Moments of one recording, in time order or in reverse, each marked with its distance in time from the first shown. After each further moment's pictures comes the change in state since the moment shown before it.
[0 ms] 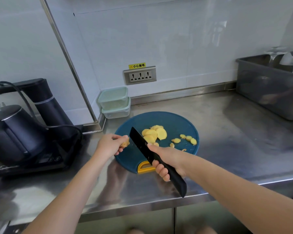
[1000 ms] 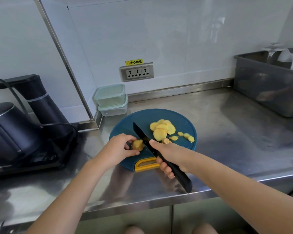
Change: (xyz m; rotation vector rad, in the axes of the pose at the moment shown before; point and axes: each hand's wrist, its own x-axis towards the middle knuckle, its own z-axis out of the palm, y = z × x) left_hand -0.018 0.006 0.012 0.568 -0.259 0.474; right_hand -0.009 -0.003 -0.007 -0.145 0.163 0.001
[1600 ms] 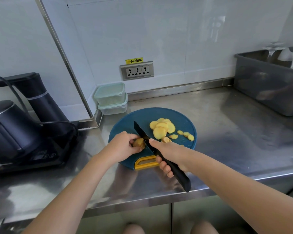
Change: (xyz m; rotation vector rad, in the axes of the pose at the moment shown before) left_hand 0.006 0.012 0.003 0.007 -0.050 0.016; right_hand 0.000 0.002 0.001 0.011 0.001 0.001
